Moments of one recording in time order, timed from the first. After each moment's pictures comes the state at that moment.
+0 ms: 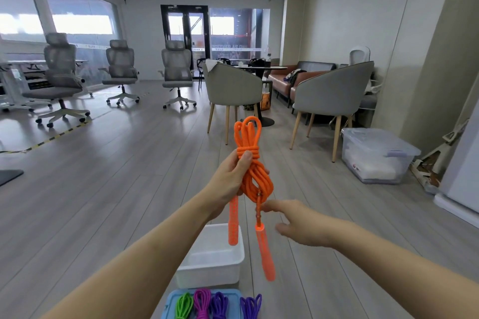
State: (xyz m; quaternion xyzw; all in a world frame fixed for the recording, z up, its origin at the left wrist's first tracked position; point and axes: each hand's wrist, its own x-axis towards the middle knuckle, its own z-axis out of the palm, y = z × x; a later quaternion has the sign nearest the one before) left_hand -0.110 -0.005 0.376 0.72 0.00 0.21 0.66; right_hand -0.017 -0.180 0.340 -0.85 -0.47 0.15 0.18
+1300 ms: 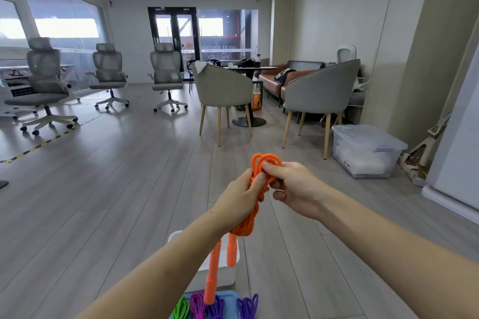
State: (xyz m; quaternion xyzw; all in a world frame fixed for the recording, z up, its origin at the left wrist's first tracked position) left_hand -0.093 -0.030 0.348 0.86 0.06 0.17 0.49; right_hand -0.018 -0.170 0.389 -0.63 -0.23 0.28 0.68
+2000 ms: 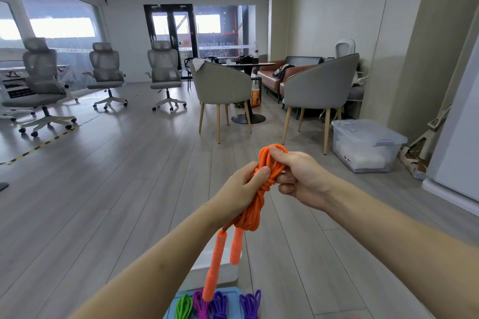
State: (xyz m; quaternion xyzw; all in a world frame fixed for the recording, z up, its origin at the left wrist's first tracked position) left_hand -0.101 -0.028 0.365 0.85 -0.02 0.15 0.51; right_hand -0.017 -0.178 0.403 -0.61 -0.26 0.30 0.69
